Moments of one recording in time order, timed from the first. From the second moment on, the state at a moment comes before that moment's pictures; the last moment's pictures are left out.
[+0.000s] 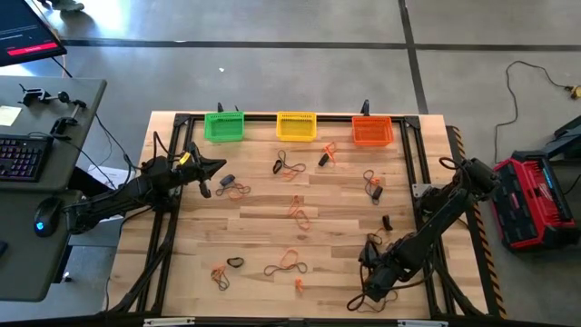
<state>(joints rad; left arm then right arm) 0.37 0.01 0.01 0.01 -0.01 0.03 0.82 1.64 0.99 -0.69 -0.11 1.49</state>
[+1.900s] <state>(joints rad) 0.37 0.01 0.01 0.01 -0.01 0.03 0.81 1.60 1.09 -0.88 0.02 1.30</state>
